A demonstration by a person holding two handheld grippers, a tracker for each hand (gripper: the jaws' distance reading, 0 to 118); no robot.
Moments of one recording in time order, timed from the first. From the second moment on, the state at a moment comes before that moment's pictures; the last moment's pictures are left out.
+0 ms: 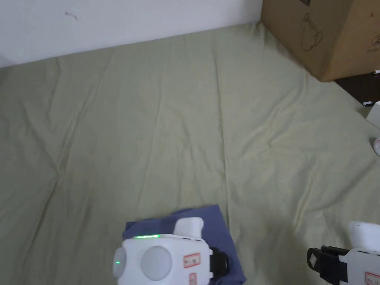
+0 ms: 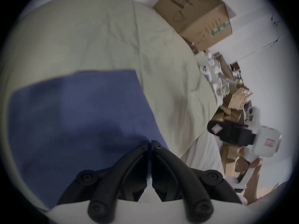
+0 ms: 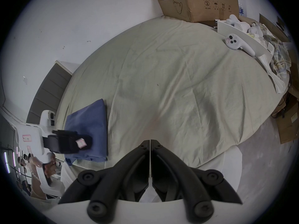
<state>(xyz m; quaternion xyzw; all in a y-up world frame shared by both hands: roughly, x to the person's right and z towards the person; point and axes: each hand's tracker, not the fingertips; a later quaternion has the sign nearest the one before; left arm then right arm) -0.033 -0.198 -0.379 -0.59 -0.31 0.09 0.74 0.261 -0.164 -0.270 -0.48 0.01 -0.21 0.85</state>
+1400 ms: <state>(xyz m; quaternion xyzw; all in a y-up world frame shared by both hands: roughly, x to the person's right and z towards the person) -0.213 -0.260 -0.403 -0.55 -0.26 0.36 0.71 0.098 -0.187 -0.384 -0.53 0.15 -0.05 0.83</state>
